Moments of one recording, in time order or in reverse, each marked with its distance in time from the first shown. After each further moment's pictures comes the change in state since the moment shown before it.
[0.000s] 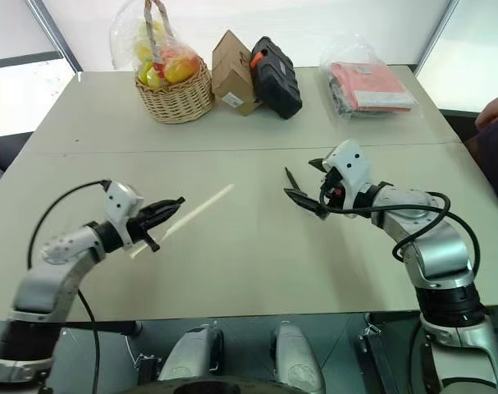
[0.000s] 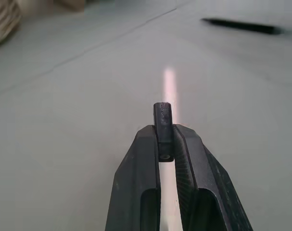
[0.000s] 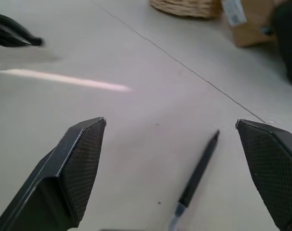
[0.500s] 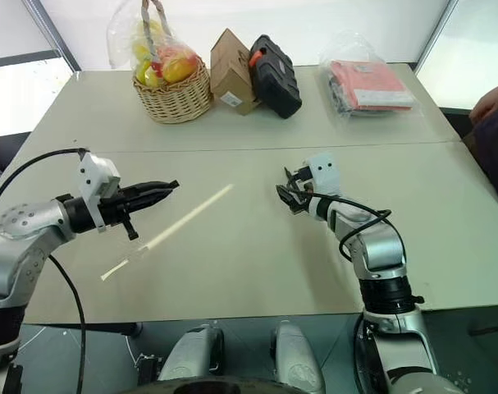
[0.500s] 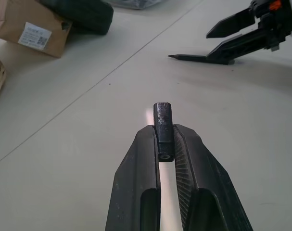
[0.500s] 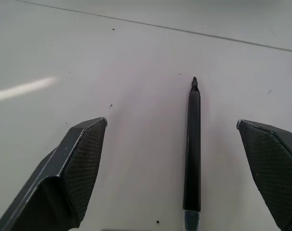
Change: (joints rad) left arm -0.096 0.140 0.052 -0.058 -0.123 0.119 -0.108; right arm -0.061 0.303 0.053 0.182 -0.124 0.100 -0.358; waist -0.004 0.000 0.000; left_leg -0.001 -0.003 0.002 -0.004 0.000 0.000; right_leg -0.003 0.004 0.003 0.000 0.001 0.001
